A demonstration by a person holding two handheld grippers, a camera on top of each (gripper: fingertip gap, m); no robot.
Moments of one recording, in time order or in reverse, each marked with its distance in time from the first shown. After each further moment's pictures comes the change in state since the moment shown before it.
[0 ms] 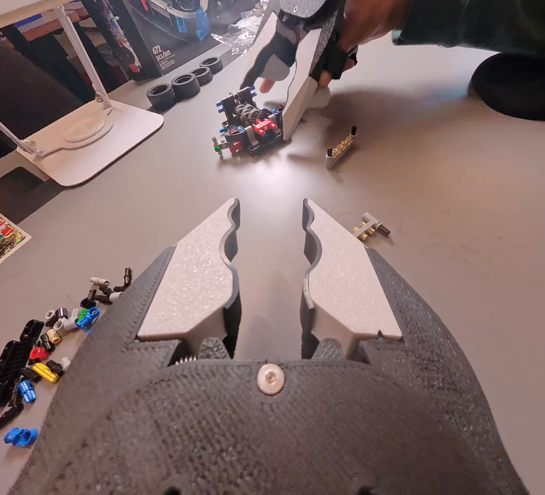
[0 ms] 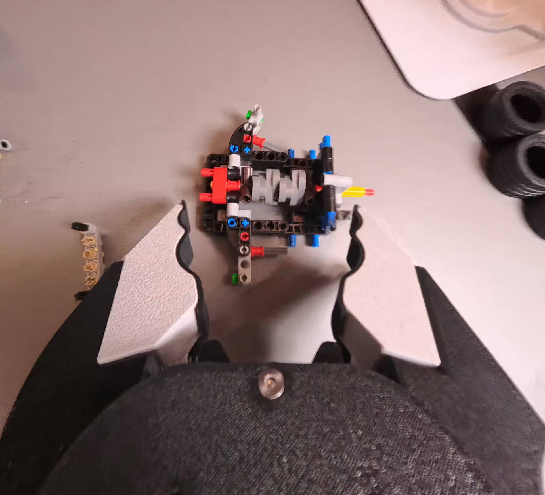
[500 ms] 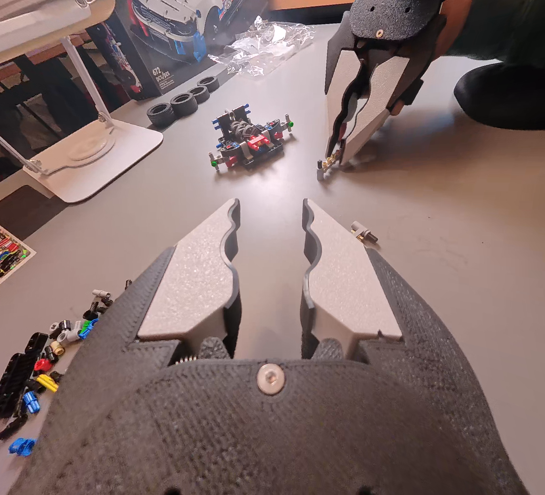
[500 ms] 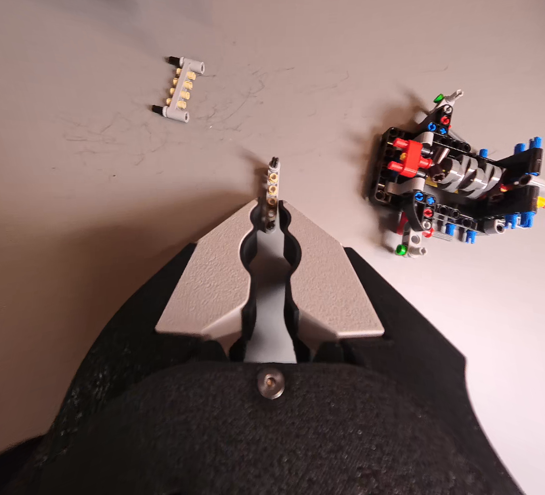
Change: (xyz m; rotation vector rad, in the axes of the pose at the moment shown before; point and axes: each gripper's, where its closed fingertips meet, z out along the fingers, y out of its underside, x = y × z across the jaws) left arm 0.006 -0.011 -0.005 0.041 0.010 0.023; right arm -0.111 0.030 -0.029 -0.033 -0.185 -0.203
